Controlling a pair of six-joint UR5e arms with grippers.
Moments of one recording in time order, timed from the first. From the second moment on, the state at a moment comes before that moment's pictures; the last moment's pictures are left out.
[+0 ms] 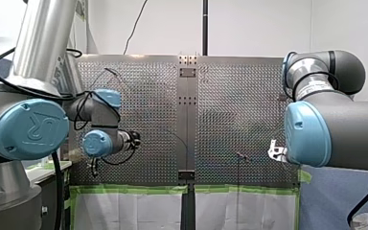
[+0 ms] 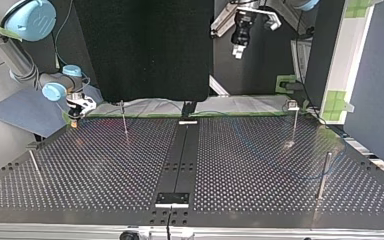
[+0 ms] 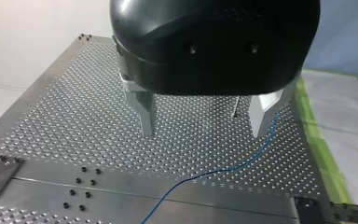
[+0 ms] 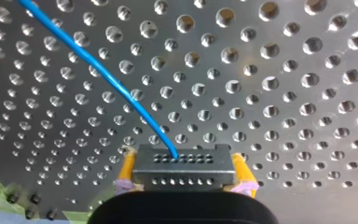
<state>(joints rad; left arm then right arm) -0.45 -1.79 -2.59 -1.98 -1.84 -1.69 1.58 -0.45 1.16 -0.50 1.42 1.71</state>
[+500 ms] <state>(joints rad) -0.46 -1.79 -2.57 -1.97 -1.84 -1.69 1.58 -0.46 1.16 -0.49 1.41 1.70</state>
